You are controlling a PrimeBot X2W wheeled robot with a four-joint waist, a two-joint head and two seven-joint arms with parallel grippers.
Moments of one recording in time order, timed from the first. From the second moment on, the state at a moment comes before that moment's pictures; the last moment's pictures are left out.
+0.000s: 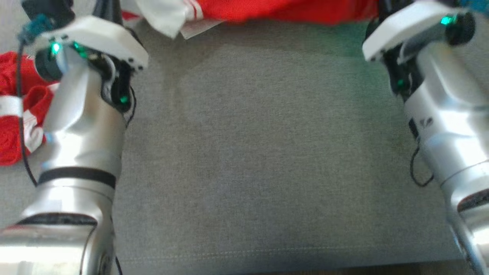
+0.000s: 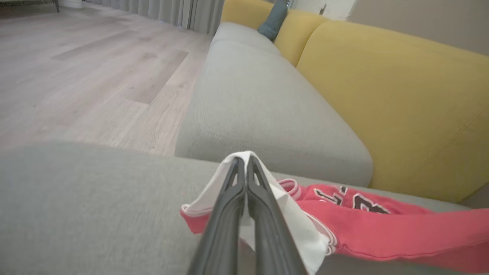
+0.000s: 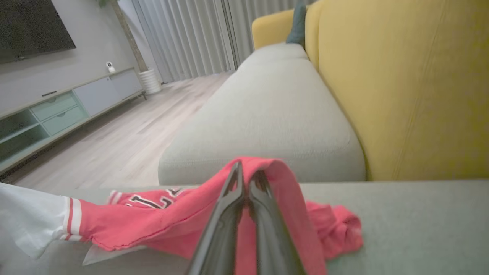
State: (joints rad) left arm -1.02 0.03 -0.08 1.02 -0.33 -0.09 -0.26; right arm -1.08 -0.17 0.46 1.00 0.58 0.13 -0.21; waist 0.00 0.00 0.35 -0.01
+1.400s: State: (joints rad) left arm 0.41 0.09 -0.06 -0.39 -0.32 0.13 0.29; right arm 0.32 -0.10 -0.08 -0.16 0.43 0.13 0.47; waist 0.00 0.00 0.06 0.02
